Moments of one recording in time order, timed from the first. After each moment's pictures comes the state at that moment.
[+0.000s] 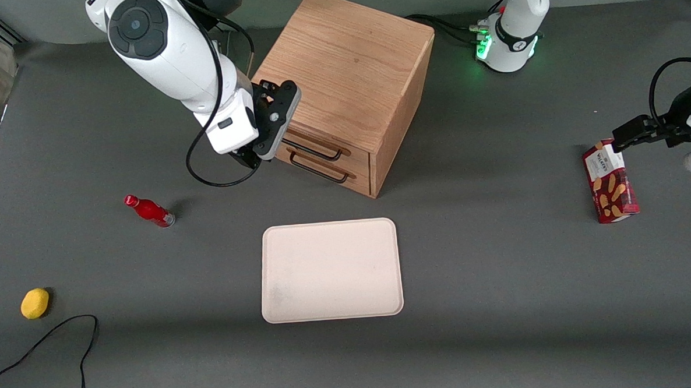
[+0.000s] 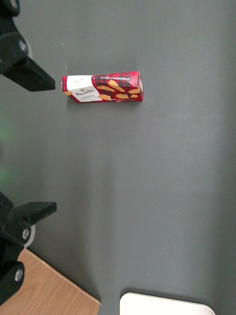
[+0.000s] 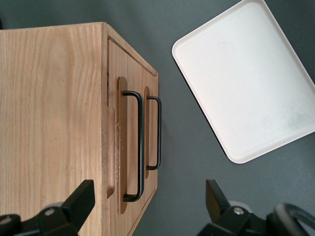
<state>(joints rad) 0.69 0.22 -0.13 -1.46 0.25 1.66 -0.53</state>
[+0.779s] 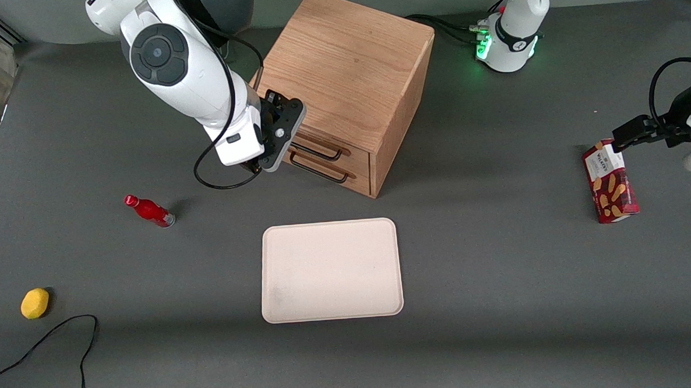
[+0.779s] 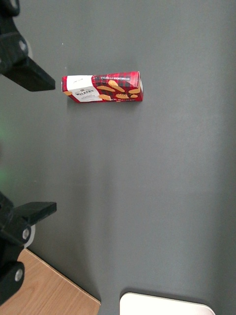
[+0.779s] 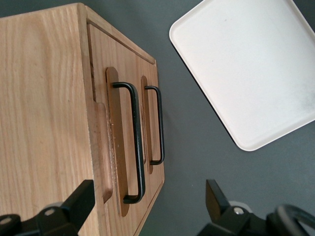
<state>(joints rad) 0.69 0.25 -0.13 -1.48 0.25 1.64 -0.47</state>
